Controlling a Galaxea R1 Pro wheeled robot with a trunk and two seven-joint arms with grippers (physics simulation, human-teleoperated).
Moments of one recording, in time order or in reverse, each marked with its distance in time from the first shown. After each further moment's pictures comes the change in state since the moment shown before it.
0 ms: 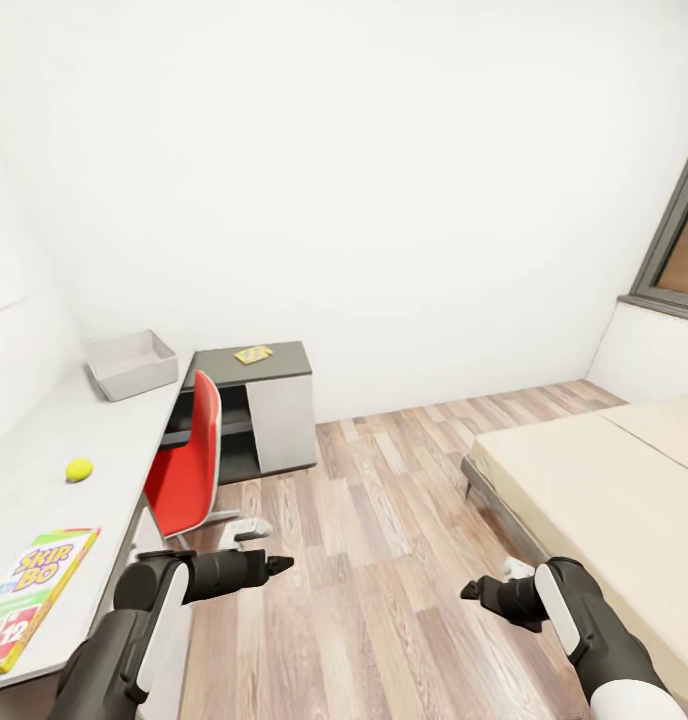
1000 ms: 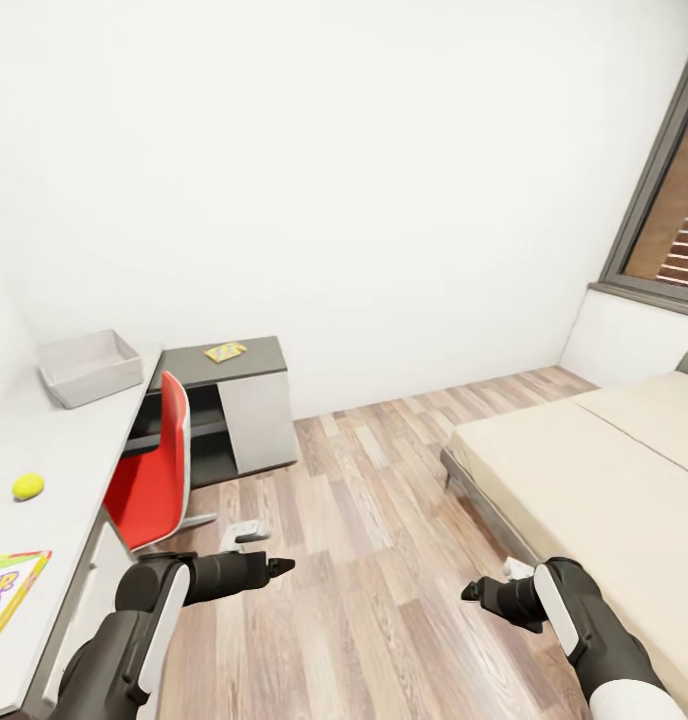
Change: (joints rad) left arm 0.002 -0.002 0.000 0.009 -0.001 0.000 0.000; right arm 0.000 0.002 0.004 0.002 0.014 -0.002 -0.002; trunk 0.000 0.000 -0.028
